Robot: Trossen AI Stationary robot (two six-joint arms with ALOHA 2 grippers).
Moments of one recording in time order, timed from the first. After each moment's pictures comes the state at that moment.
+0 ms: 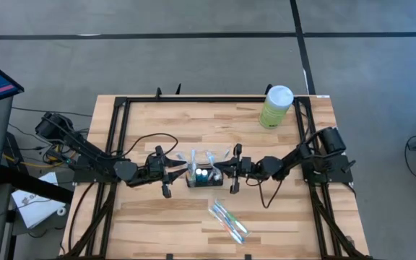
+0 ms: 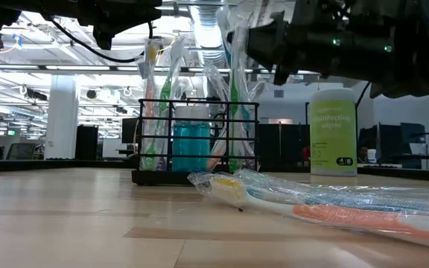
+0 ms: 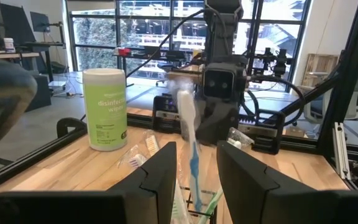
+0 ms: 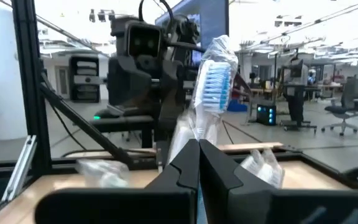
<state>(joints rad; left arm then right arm) -0.48 1.24 0.41 0.91 -0.76 -0.03 0.23 1.87 0.55 1.57 0.34 -0.04</state>
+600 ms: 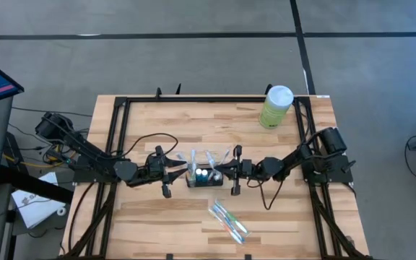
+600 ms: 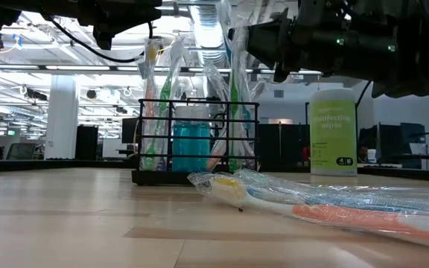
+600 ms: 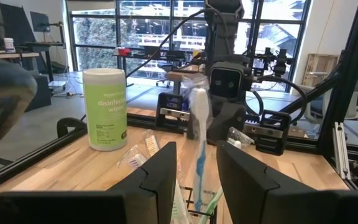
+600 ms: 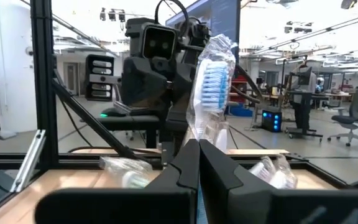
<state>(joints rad) -0.48 1.24 0.41 0.90 -0.76 -0.03 0.25 1.87 0.55 1.57 0.31 -0.08</state>
